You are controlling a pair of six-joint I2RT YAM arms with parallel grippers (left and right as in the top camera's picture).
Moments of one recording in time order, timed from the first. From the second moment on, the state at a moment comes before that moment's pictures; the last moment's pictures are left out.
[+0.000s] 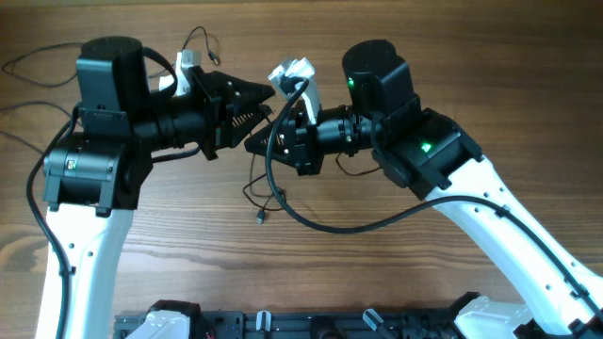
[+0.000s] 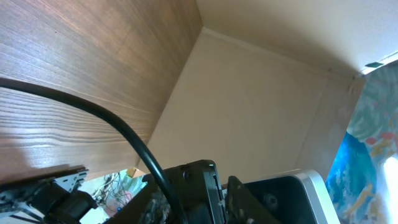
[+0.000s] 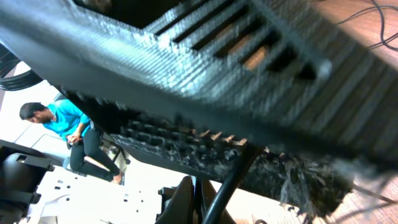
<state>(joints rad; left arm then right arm) -0.14 1.25 1.47 -0.83 0.89 -1.34 0.65 1.47 1.46 -0.46 -0.88 0.31</state>
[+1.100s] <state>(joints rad) -0.16 1.25 1.47 -0.92 0.70 -1.29 0.65 1.47 1.46 -0.49 -0.88 0.34</state>
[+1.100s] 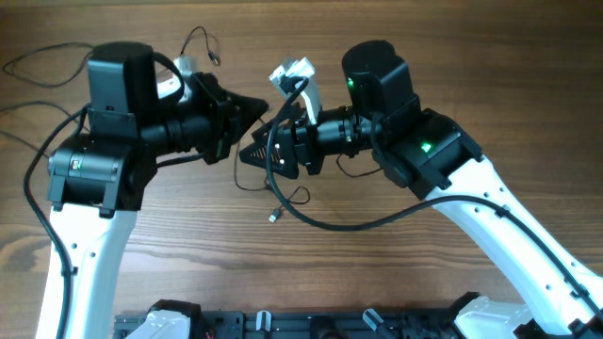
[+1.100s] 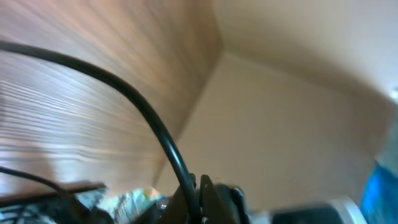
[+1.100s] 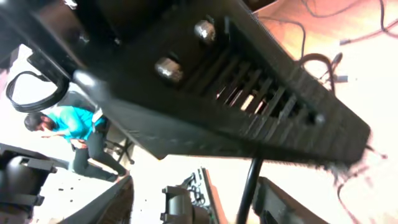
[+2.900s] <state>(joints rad) -0.16 0.93 1.47 -1.17 -0.32 -1.60 0.32 1.46 1.46 -0.93 -0.62 0.34</state>
